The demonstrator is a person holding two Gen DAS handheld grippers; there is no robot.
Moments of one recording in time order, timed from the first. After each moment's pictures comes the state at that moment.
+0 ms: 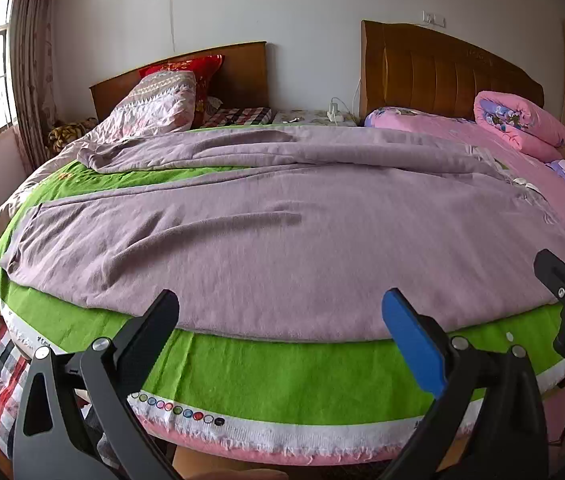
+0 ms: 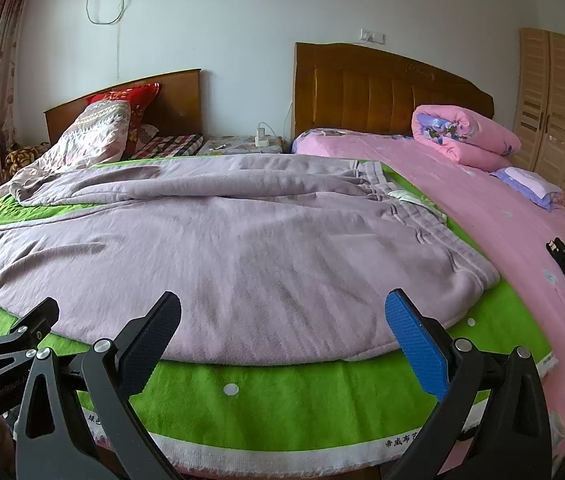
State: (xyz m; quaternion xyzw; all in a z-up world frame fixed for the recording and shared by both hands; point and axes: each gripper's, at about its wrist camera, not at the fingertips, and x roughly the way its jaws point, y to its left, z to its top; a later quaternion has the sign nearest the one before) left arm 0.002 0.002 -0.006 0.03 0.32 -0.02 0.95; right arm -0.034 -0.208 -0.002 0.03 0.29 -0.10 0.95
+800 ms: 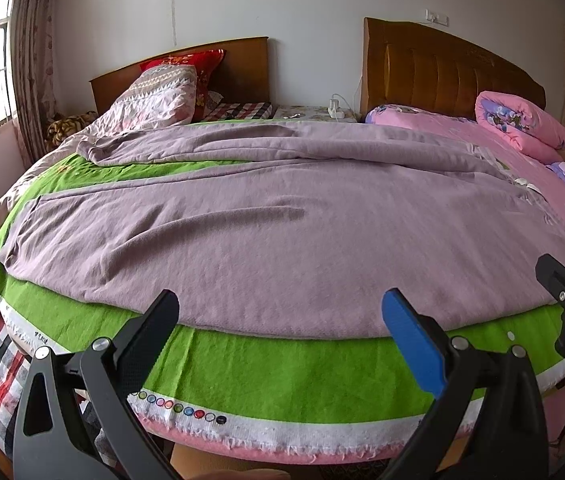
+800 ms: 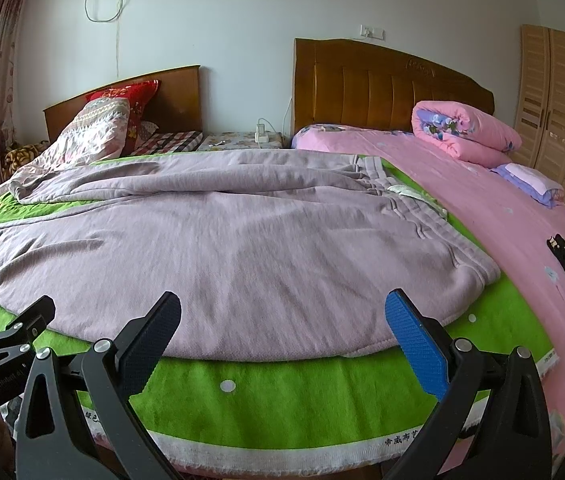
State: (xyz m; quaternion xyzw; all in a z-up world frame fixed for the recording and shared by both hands) left arm 0.002 0.006 -0.009 0.02 0.33 -0.02 0.94; right arm -0.035 -0.206 -0.007 0.03 0.29 -0.10 0.95
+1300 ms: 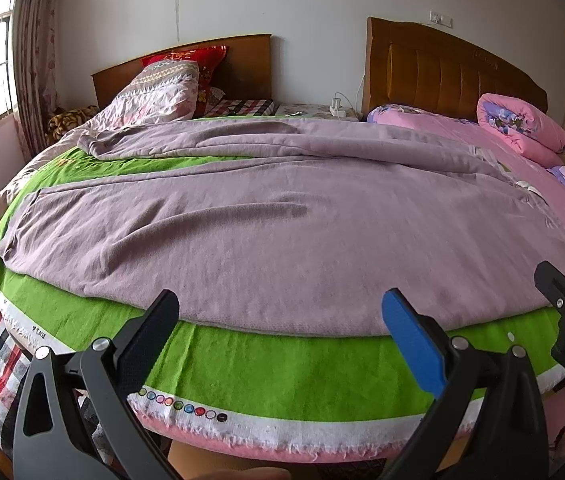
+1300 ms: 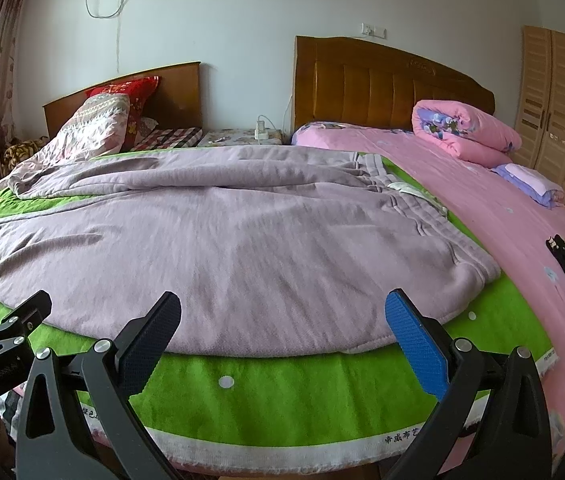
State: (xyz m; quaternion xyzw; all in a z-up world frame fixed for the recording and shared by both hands) left arm 0.004 0.011 -0.010 0.01 0.34 -0.02 0.94; right arm -0.036 -0.206 -0.013 0.02 0.30 -0.10 0.95
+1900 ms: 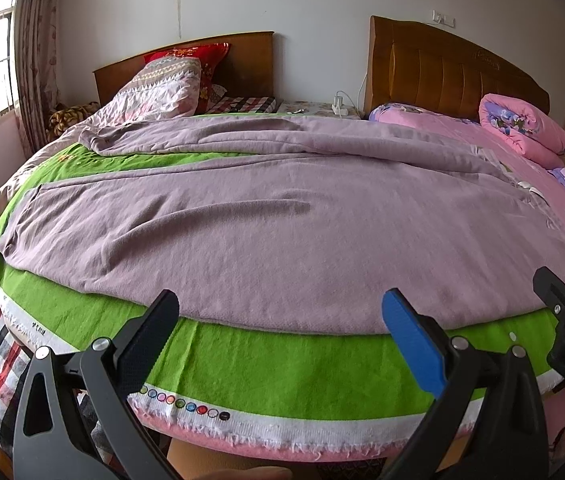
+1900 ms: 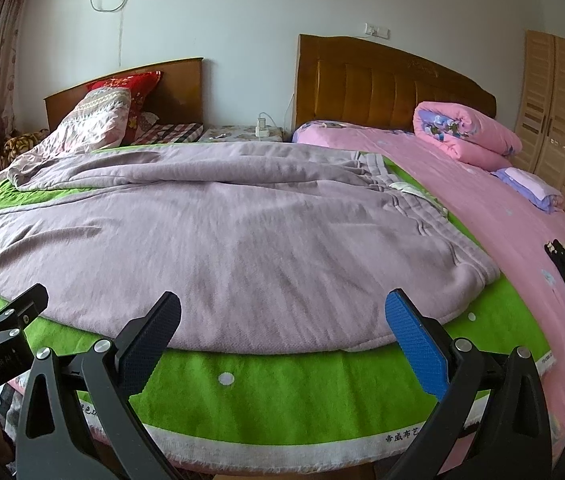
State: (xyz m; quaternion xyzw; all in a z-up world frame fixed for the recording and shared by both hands) left arm 0.004 0.011 -0.012 0.01 0.34 -0.02 0.94; right arm -0.034 -0.203 -0.012 0.01 0.30 -0.10 0.95
